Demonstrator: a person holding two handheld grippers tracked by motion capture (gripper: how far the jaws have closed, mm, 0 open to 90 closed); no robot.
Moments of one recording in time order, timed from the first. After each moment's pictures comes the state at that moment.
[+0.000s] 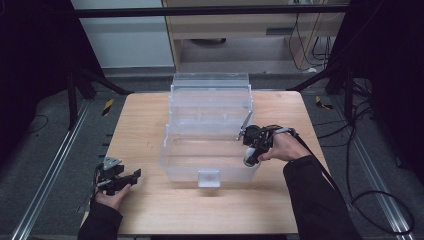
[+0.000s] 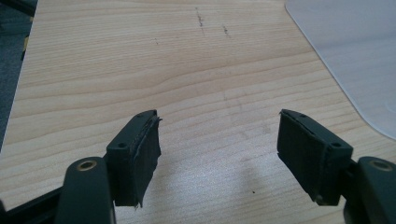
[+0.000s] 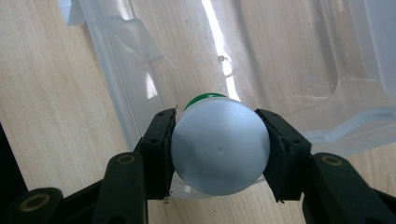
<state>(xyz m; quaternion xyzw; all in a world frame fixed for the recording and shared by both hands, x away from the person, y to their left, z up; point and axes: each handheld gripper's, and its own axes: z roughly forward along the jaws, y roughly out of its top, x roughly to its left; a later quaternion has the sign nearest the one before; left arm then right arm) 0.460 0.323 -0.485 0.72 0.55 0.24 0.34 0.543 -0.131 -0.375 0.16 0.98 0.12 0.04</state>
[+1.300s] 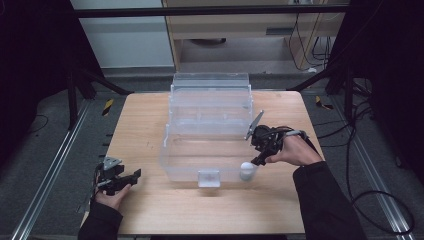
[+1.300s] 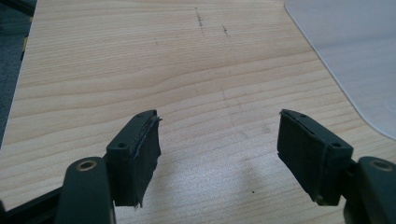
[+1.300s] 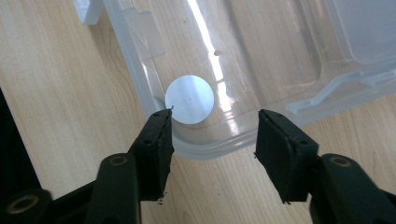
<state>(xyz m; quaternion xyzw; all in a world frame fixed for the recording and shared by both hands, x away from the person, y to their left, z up) 0.459 0.322 -0.485 0.72 0.55 0.24 0.34 0.524 -0.150 -0.358 0.19 0.97 0.15 0.06</state>
